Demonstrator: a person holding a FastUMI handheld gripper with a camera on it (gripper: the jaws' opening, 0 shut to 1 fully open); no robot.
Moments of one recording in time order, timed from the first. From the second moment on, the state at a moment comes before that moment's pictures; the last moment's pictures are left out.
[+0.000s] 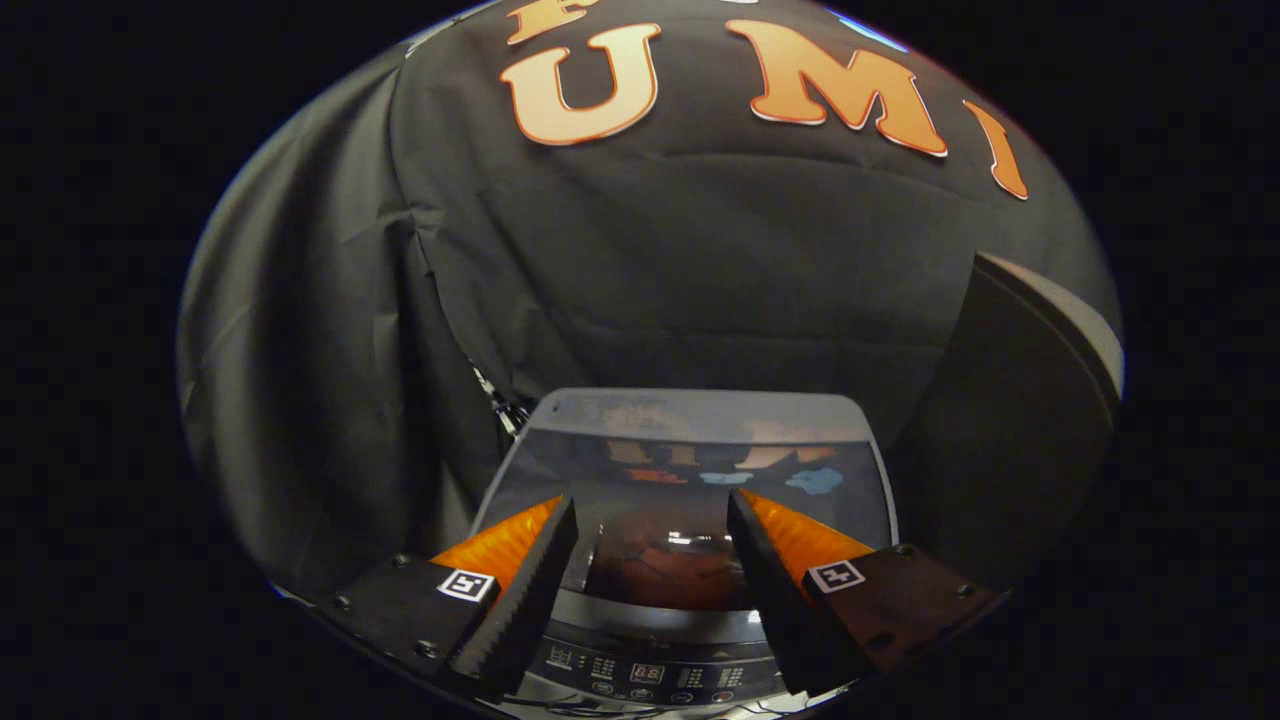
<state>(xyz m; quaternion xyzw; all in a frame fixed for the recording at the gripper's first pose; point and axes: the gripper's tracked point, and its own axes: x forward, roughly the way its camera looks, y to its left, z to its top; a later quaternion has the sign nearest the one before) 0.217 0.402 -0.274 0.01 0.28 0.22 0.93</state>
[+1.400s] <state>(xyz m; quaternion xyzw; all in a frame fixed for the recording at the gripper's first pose) 0.085 0.009 0.056 0.00 -0.01 0.03 1.00</state>
